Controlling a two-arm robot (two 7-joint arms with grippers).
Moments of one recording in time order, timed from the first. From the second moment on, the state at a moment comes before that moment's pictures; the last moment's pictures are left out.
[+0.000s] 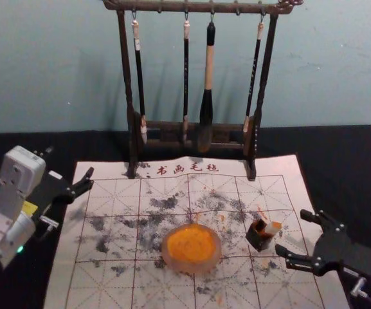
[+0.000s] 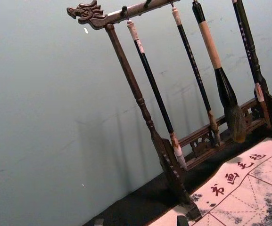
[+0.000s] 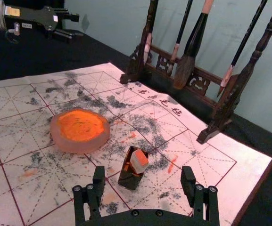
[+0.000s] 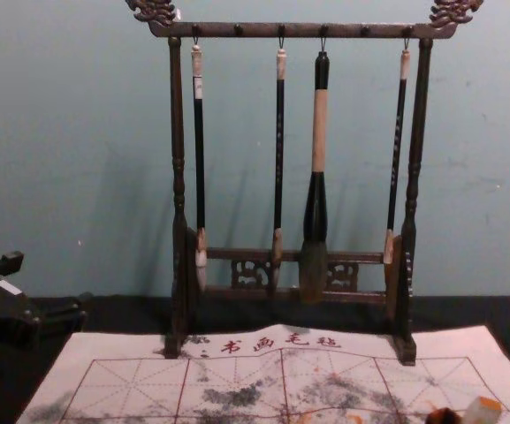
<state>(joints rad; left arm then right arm) -0.20 0.60 0.45 -1.41 -0.25 -0.12 0.03 0.01 0.69 -0.34 -1.53 0.39 -0.14 0.54</state>
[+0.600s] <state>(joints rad) -0.20 0.60 0.45 -1.41 -0.25 -0.12 0.03 0.07 0.65 -0.34 -1.46 0.37 -0.12 0.61</state>
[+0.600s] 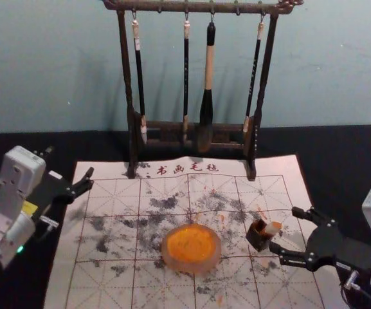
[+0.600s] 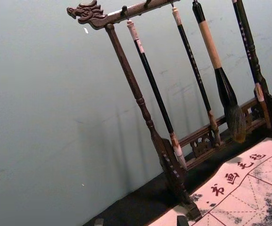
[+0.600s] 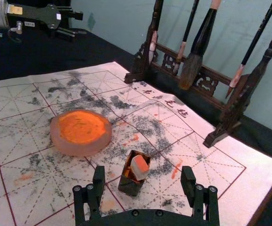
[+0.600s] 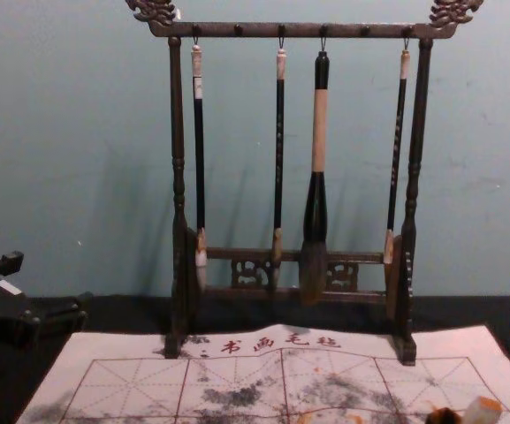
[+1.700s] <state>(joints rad) -0.20 0.60 0.45 -1.41 -0.25 -0.12 0.03 0.14 0.64 -0.38 -1.41 0.40 -0.10 0.67</state>
